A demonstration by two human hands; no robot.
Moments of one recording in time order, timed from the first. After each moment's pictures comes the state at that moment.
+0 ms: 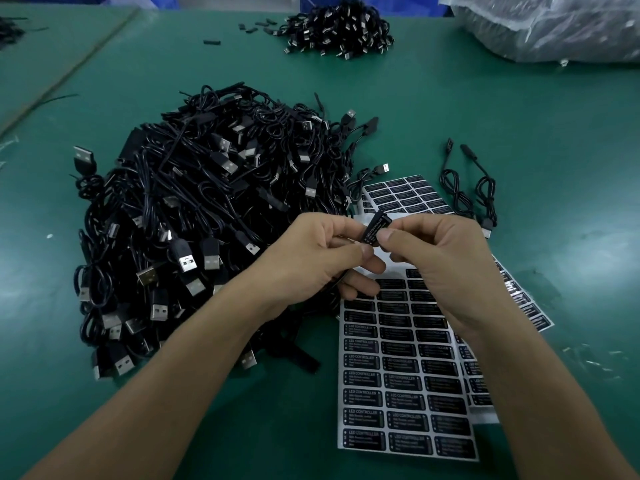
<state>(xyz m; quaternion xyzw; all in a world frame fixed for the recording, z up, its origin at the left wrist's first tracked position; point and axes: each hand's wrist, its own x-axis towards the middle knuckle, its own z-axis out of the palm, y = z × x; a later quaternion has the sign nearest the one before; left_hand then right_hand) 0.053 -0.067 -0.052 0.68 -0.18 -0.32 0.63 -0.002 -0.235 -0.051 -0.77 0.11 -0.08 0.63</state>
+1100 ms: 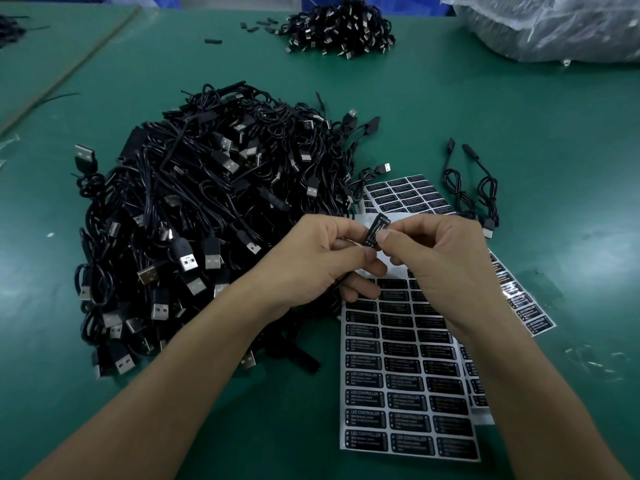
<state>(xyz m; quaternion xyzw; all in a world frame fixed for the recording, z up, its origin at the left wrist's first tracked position) 0.051 -0.070 -0.053 0.69 -0.18 -0.32 0.62 -0.003 -0.232 -0.053 -0.81 0.09 -0.13 0.57</state>
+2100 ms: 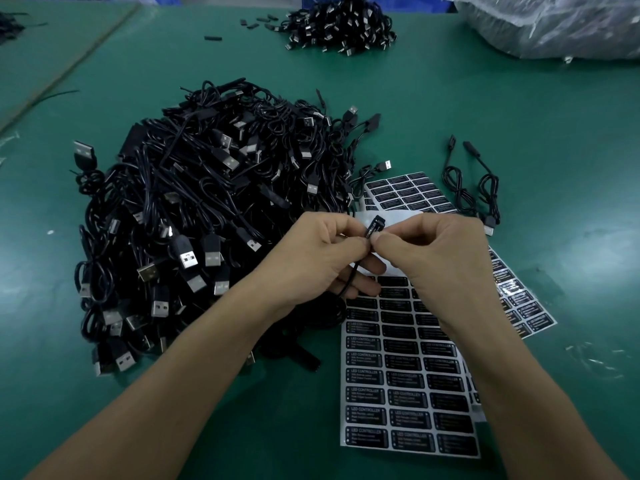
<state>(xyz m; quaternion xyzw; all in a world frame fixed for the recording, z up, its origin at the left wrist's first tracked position) 0.045 -0.073 -0.049 0.70 -0.15 -0.30 0.63 -0.004 -0.227 -0.057 -0.83 0.12 -0.17 0.52</state>
